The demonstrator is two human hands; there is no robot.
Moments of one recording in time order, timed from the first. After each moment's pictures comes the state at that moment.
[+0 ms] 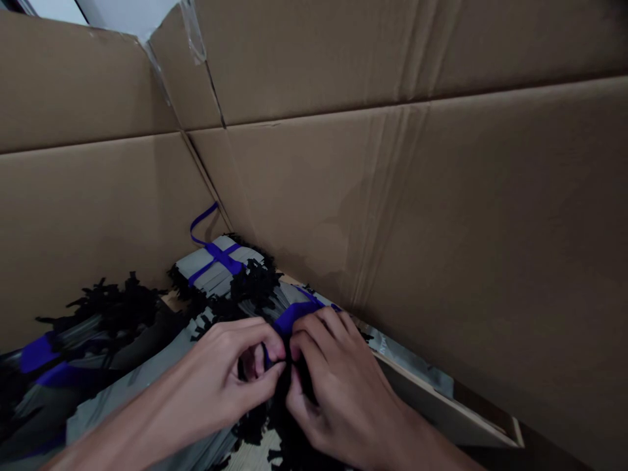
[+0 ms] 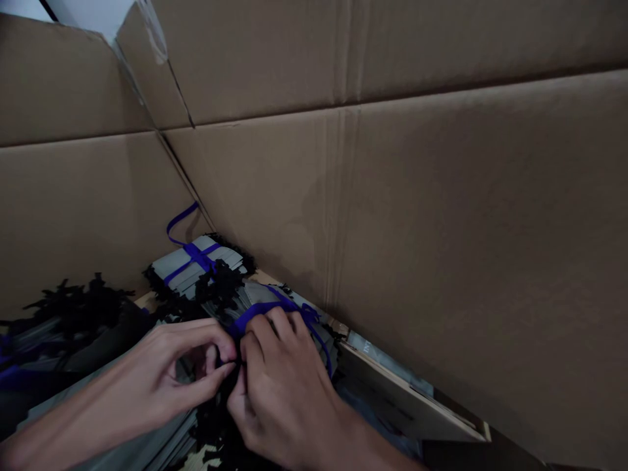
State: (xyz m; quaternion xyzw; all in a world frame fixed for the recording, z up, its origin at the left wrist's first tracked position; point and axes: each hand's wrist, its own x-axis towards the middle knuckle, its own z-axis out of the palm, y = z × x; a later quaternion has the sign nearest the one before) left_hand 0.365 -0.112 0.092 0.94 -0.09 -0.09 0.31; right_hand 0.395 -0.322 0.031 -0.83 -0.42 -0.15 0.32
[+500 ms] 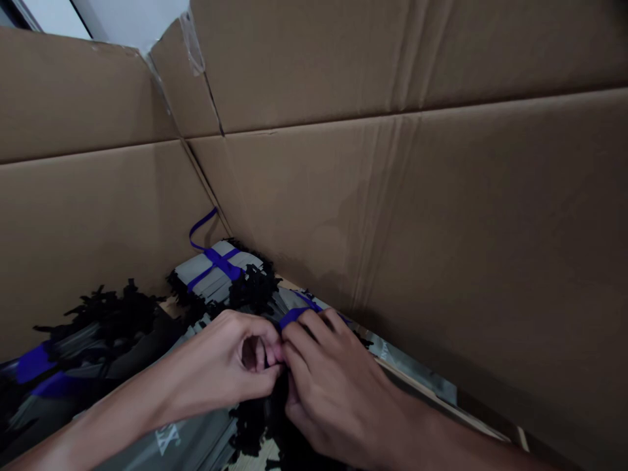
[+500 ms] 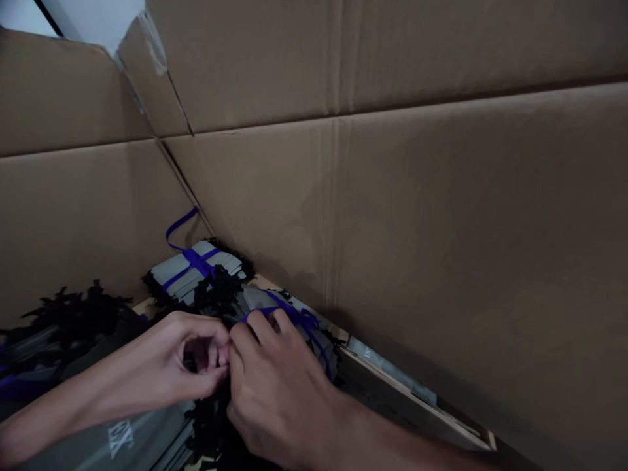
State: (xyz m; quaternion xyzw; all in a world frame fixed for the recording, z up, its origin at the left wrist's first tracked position) left_hand 0.389 -0.115 0.101 0.92 -0.07 -0.15 0.34; right_hand 0.407 -0.324 0.049 -0.81 -0.52 -0.20 0.16
